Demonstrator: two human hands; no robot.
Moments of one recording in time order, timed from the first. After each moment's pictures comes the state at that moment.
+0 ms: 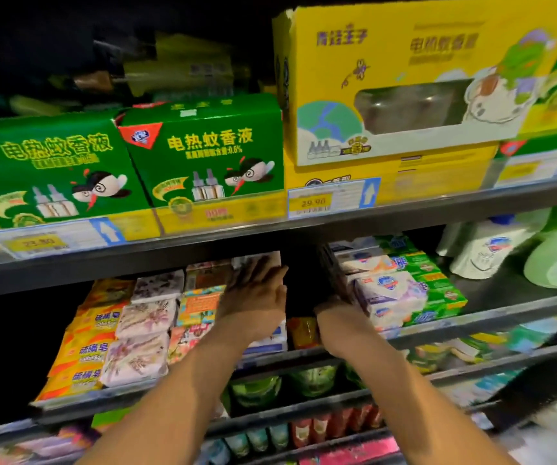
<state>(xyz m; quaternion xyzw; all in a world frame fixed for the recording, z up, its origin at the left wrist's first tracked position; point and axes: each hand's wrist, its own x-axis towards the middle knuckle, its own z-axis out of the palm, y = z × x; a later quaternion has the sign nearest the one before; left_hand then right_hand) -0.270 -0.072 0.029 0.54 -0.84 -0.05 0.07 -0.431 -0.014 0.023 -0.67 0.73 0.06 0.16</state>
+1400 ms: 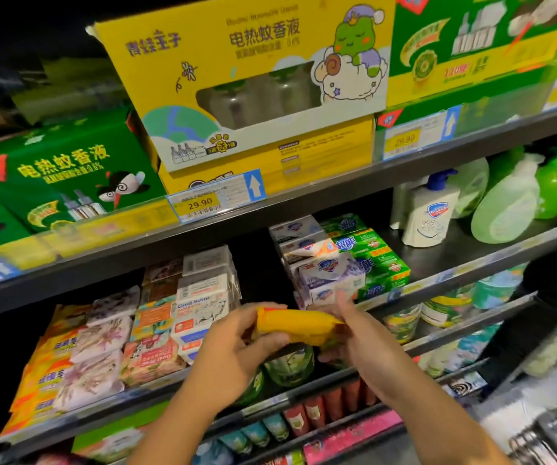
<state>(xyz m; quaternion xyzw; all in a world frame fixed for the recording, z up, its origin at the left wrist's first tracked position) -0.307 0.038 0.057 0.39 -0.76 -0.42 0.31 -0.507 0.098 0.036 -0.37 0.51 -0.51 0.59</state>
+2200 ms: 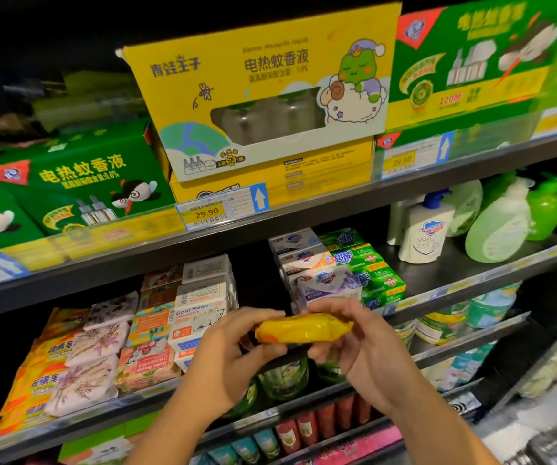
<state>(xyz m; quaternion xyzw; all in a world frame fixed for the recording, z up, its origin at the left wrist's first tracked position) -0.306 0.046 0.069 0.38 -0.81 -0.29 0.34 -0.512 0.105 0.048 -0.33 0.30 -0.63 0.63</state>
